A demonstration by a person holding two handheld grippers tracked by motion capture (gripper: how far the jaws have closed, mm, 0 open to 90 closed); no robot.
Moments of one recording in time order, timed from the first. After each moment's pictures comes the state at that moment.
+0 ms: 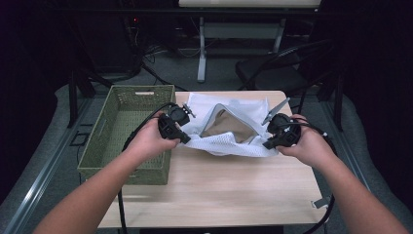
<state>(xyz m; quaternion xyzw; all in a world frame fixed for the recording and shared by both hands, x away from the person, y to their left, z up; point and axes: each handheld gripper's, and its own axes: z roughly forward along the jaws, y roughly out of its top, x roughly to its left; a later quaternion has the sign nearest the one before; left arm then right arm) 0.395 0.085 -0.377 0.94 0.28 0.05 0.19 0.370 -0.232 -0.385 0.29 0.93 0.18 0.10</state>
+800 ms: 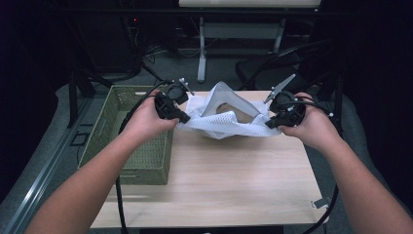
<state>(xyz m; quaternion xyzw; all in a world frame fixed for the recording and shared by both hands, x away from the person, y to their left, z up) 0.409 0.085 -0.323 0.93 0.28 0.09 0.22 0.388 -0.230 -0.332 0.29 0.93 0.18 0.15</state>
